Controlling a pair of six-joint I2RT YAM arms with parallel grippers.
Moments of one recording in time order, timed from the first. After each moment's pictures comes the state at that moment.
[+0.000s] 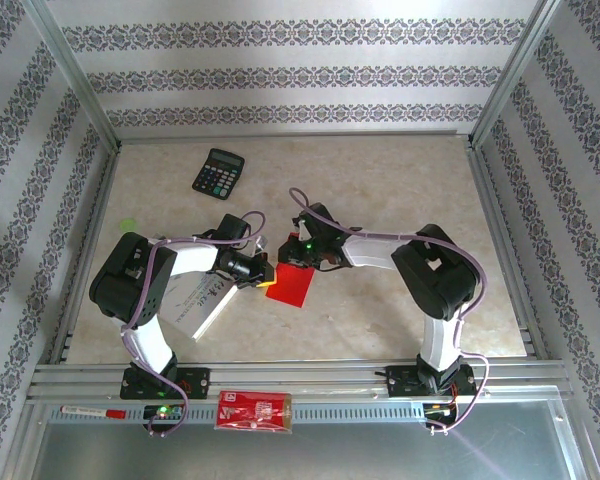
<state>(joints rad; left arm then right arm) -0.38 1.77 0.81 -0.23 0.68 -0.58 0.67 1.90 1.04 -0.02 -0.47 0.85</state>
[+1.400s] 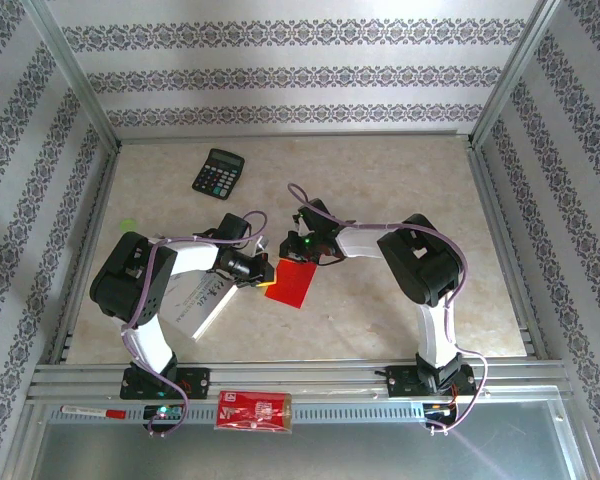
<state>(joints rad) -0.39 1.78 0.82 -0.26 0.67 -0.52 0.62 2.03 1.14 -0.04 -0.48 0.83</state>
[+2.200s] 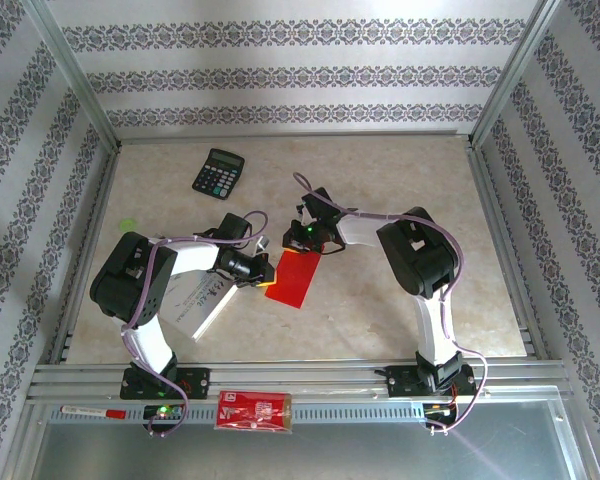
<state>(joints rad) -0.39 1.78 0.82 -0.27 0.66 -0.51 0.55 2.10 1.27 -0.15 -0.52 0.81</state>
